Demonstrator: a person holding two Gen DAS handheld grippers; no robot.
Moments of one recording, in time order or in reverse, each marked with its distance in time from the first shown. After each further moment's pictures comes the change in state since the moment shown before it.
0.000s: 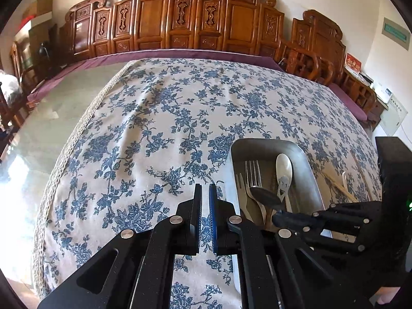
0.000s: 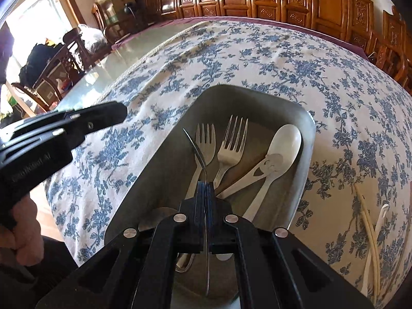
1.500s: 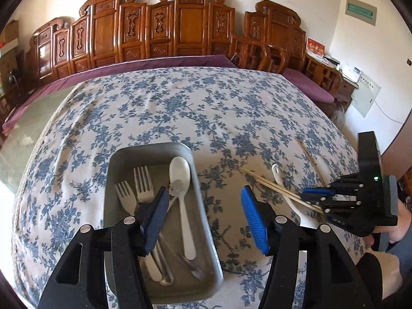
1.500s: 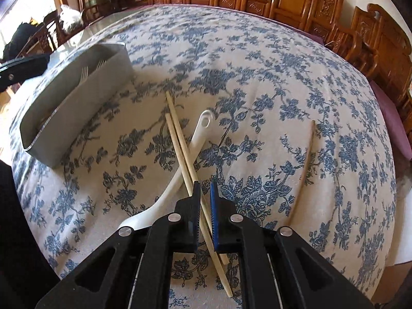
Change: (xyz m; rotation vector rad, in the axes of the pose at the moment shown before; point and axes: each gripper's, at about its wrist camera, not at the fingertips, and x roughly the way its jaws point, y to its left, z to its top) left arm -0.012 -0.146 -0.007 0.139 -0.020 -0.125; right arm -0.073 -0.192 -0.095 -0.073 0.057 -0.182
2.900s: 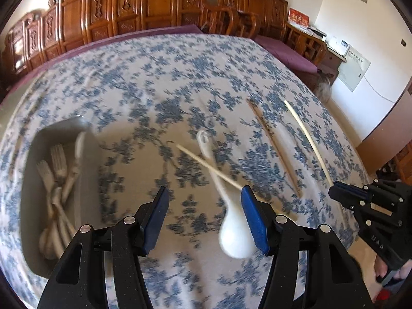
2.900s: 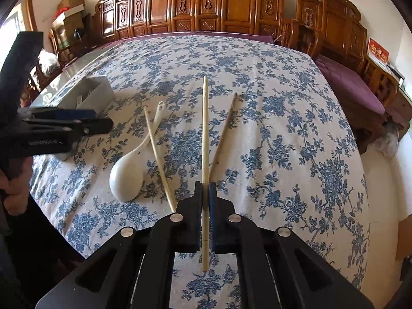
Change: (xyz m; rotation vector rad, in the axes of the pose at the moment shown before) left arm 0.057 -0.118 -0.014 0.030 0.172 -0.089; right arm -0.095 -0.050 -0.098 0.241 -0.148 -0.075
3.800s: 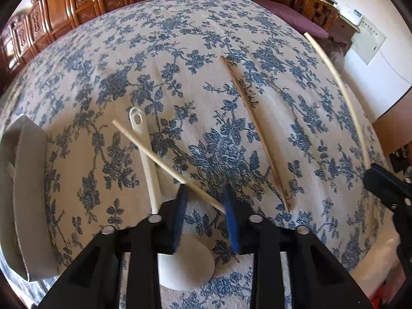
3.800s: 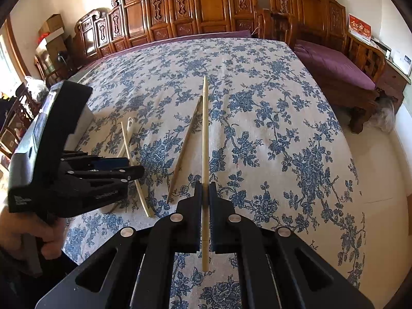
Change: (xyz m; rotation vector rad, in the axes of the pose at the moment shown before) left arm 0.073 -0.071 0.008 0.032 0.176 0.097; right arm -0.005 -0.050 0.001 0.131 -0.019 0.005
